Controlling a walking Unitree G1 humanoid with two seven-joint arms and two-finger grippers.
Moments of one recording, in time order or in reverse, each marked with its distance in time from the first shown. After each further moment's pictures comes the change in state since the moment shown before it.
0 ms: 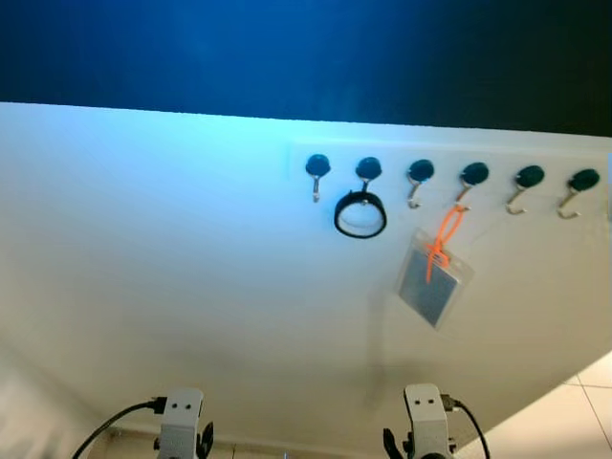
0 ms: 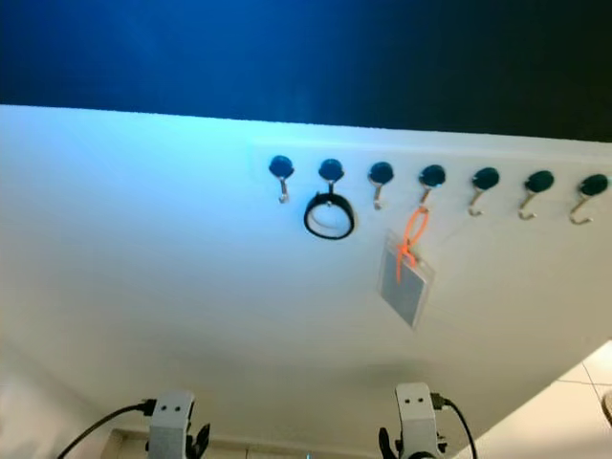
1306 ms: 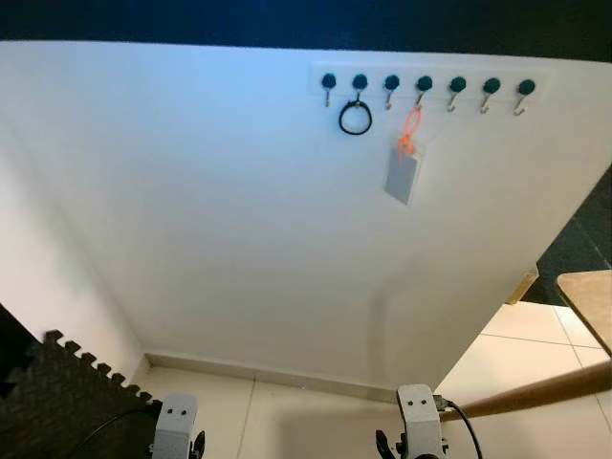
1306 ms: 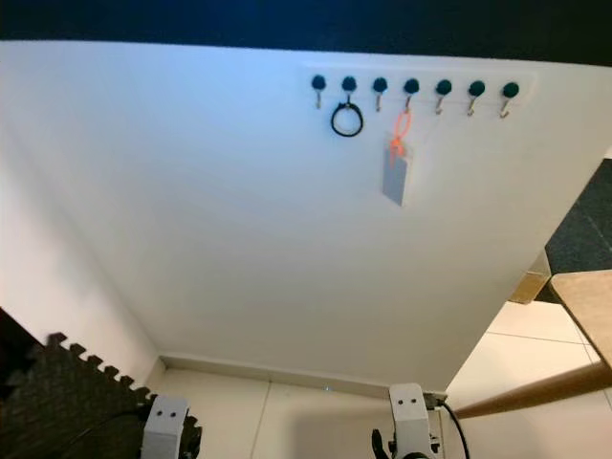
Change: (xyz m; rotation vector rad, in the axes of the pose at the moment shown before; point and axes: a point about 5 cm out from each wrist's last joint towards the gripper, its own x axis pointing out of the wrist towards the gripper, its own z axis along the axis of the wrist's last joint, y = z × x) left arm -0.001 0.008 -0.001 0.054 0.025 0.017; right arm 0.000 0.001 0.000 -0.008 0.003 0.015
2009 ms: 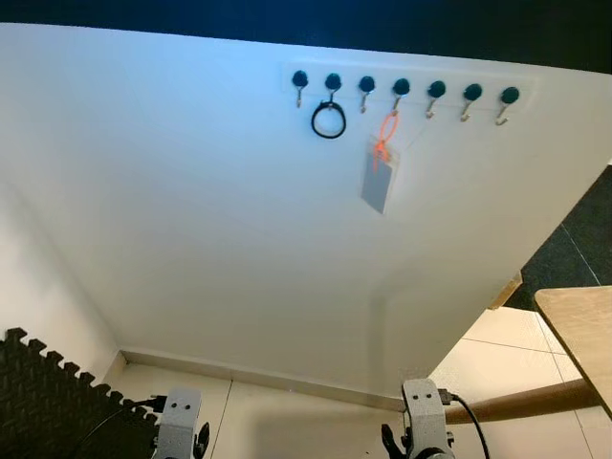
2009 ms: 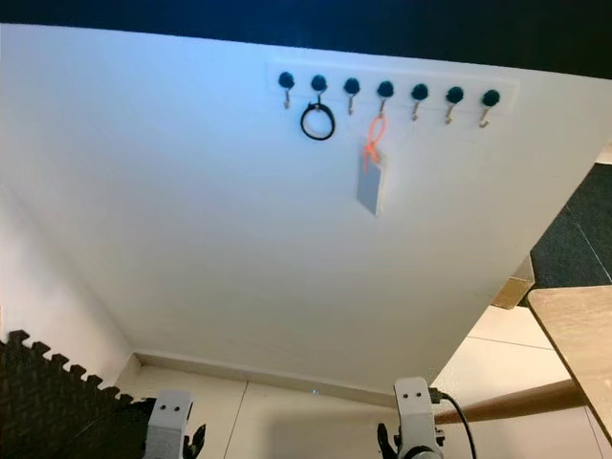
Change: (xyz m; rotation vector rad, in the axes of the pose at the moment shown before) left arm 0.000 -0.002 0.003 0.003 -0.028 0.010; right arm 0.002 -0.001 0.006 -0.004 -0.008 0.011
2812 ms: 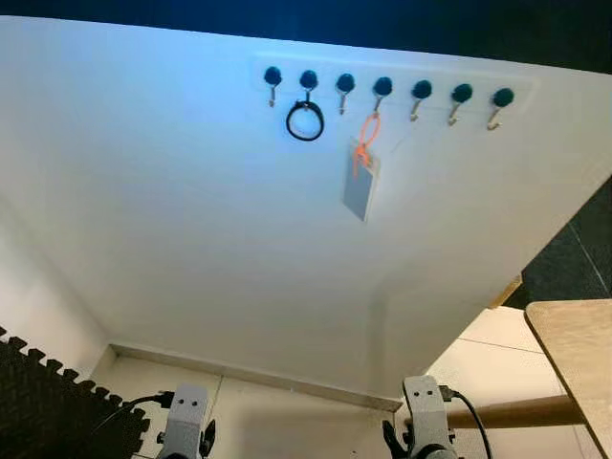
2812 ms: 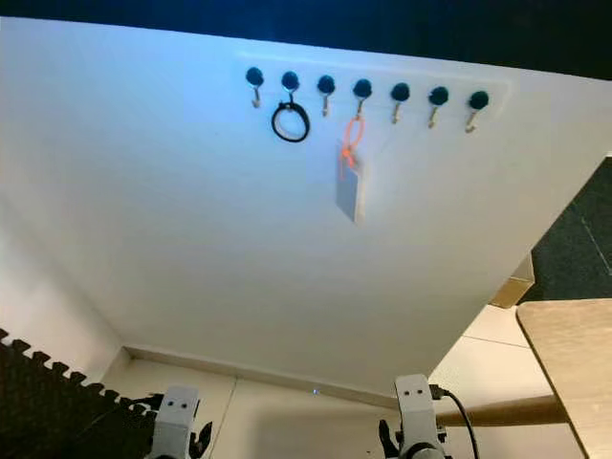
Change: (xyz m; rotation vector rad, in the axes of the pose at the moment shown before) left arm 0.002 -0.006 0.002 0.017 0.009 -0.031; right arm 0.001 0.000 0.003 -0.012 -0.005 0.010
